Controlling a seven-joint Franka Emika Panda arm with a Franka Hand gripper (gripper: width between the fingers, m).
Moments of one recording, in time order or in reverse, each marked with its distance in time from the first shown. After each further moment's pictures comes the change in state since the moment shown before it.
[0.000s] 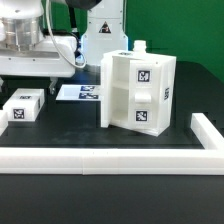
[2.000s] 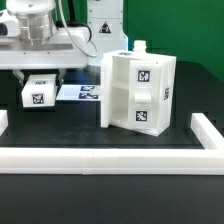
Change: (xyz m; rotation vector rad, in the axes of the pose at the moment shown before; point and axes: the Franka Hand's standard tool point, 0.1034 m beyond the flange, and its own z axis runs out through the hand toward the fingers) arm -0.014 -0.038 -0.030 0.071 -0.024 -0.034
